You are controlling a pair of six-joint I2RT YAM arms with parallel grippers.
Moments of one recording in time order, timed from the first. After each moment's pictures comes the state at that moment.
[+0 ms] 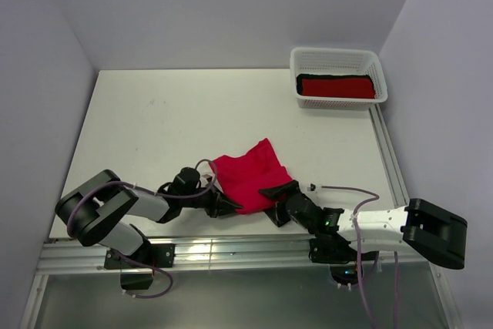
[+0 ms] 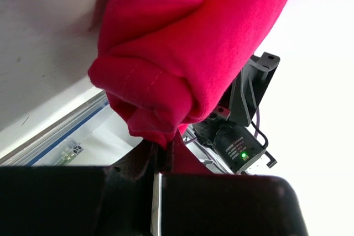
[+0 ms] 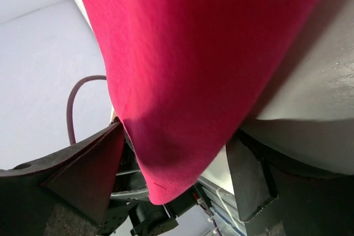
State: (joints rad) left arm -0.76 1.50 0.24 0.69 0.63 -1.88; right arm 1.11 1.01 0.05 0.33 0.40 2.01
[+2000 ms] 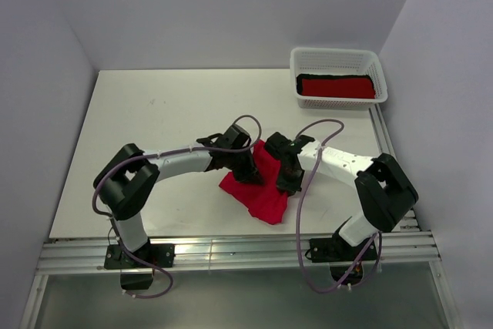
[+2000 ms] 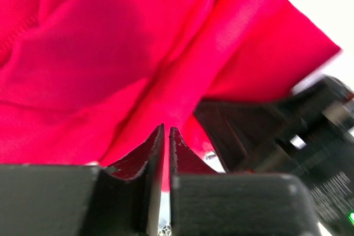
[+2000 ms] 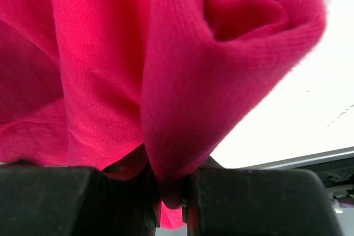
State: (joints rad) left arm -0.83 1.76 1.09 -0.26 0.36 -1.14; right arm 0.68 1.53 0.92 -0.91 0.11 1.06
